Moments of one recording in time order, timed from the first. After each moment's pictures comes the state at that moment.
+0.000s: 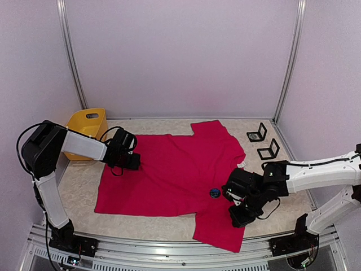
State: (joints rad) left arm -0.47 1.87 0.98 -0.04 -0.18 -0.25; right arm 1.17 1.35 0.76 -0.82 -0.11 0.77
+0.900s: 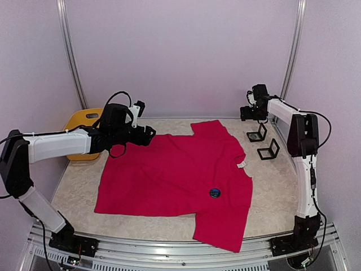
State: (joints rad) left arm -0.58 1.56 1.06 0.03 -0.08 -0.09; right arm 0.13 2.37 2.16 -0.55 0.06 0.04
